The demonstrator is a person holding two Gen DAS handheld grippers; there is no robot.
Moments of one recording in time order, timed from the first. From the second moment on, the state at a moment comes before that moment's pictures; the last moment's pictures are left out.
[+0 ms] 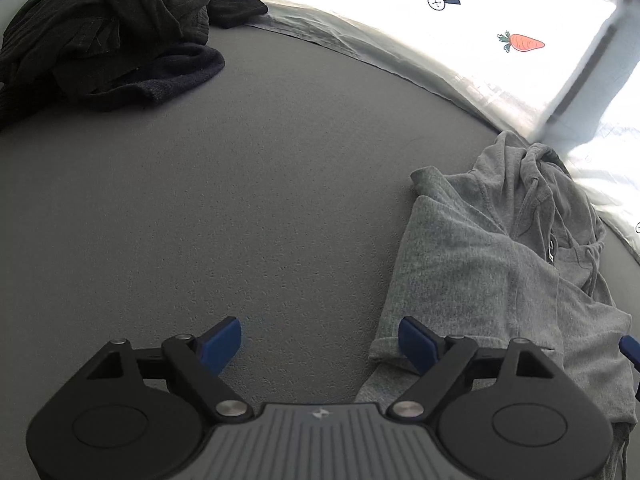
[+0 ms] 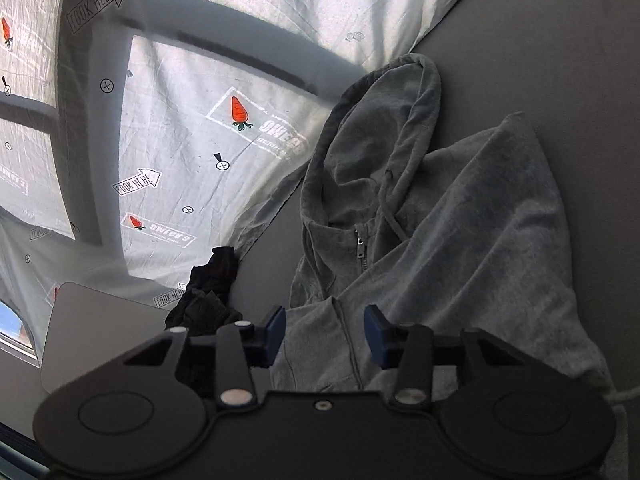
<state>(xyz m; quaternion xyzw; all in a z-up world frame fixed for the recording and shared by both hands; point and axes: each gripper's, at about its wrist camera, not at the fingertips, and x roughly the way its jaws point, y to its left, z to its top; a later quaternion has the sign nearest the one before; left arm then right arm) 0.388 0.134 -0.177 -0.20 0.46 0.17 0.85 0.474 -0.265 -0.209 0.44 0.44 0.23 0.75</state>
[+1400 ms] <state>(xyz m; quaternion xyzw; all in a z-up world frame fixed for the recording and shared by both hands) 0.422 0.058 -0.174 -0.04 0.47 0.11 0.87 0.433 -0.293 -0.187 0.24 0.41 0.15 0.87</state>
